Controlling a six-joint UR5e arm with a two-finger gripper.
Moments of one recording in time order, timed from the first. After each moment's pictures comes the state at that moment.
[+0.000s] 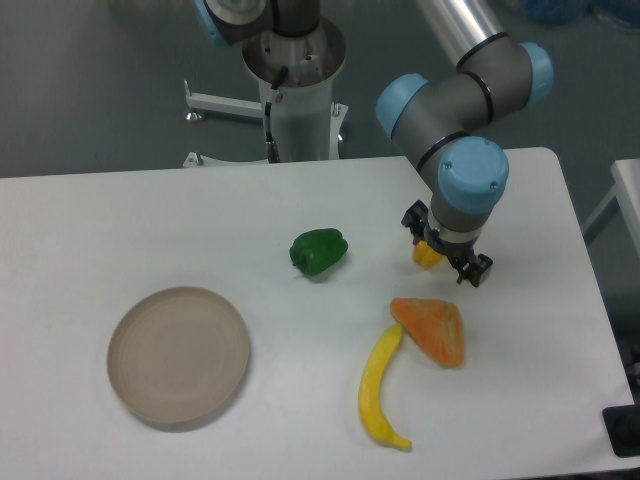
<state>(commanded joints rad) 2.40 -2.04 -1.46 -1.31 1.75 1.35</state>
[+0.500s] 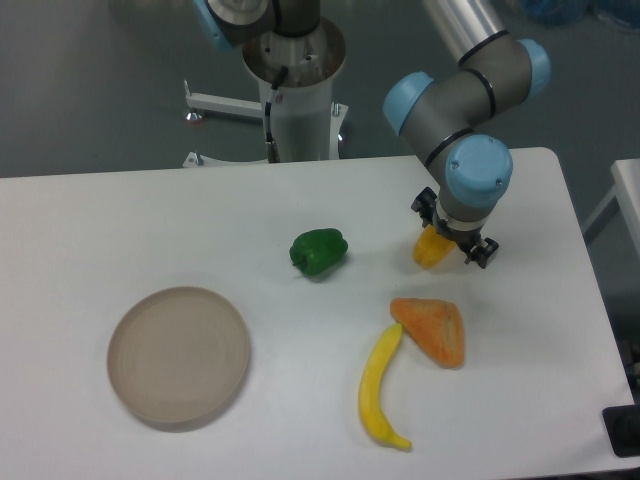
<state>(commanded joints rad) 2.41 -2.03 -1.52 -1.28 1.75 1.35</state>
